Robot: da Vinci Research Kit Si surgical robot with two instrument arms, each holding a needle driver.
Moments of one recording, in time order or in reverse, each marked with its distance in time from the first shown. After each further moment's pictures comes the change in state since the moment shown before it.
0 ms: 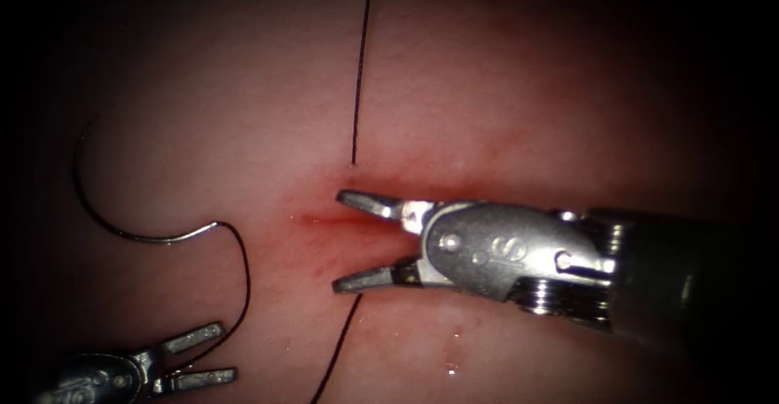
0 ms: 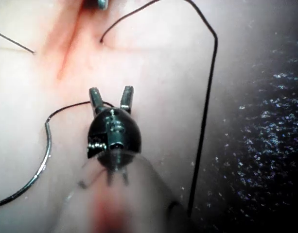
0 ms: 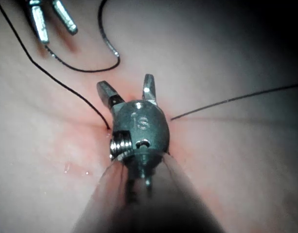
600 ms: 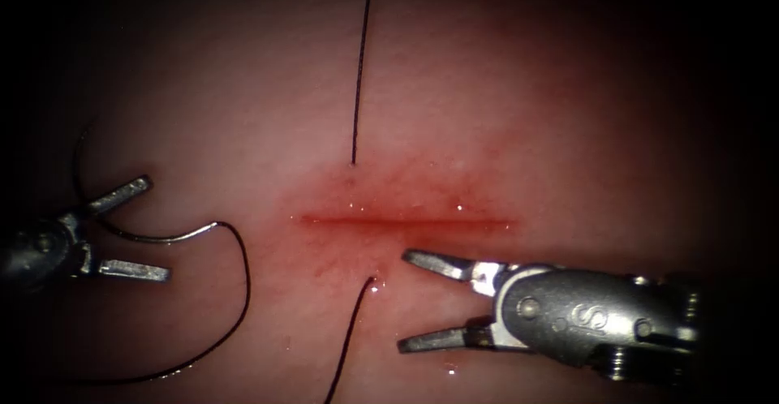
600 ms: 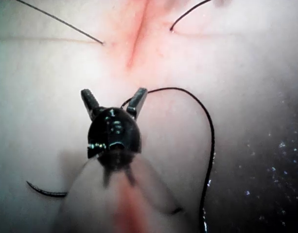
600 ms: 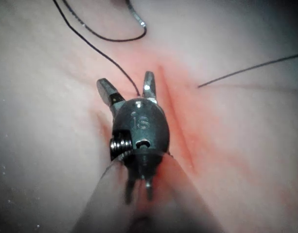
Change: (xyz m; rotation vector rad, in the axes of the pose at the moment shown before) right arm -0.002 -0.005 -0.005 0.025 -0.011 -0.021; left arm -0.001 -0.010 -0.001 0.009 -0.085 0.077
